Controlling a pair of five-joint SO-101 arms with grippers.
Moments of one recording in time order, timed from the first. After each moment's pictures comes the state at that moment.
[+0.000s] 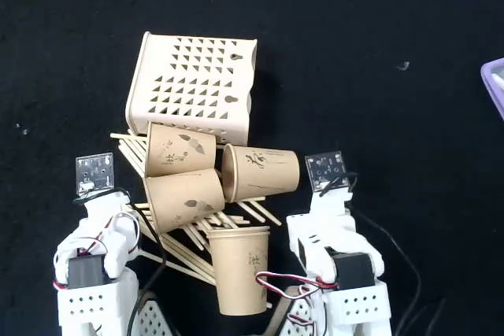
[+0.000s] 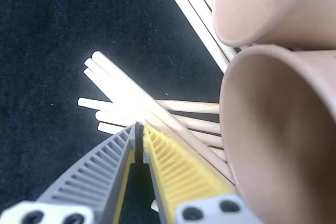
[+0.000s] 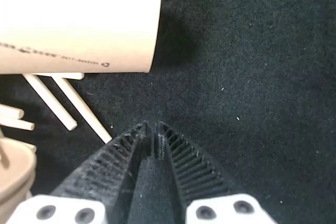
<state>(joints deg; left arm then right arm) -12.9 -104.2 96.1 72.8 -0.9 -7.1 -103.2 96.6 74.5 1.5</state>
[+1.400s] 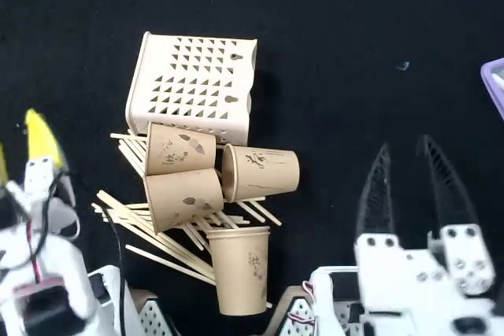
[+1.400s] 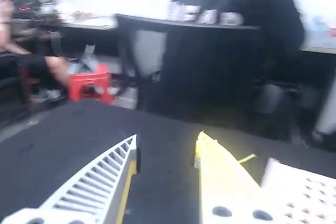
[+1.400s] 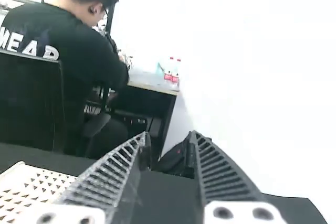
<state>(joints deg) -31.6 -98.1 55.3 50.5 -2.5 -0.2 -84.8 14.1 73.6 12.3</state>
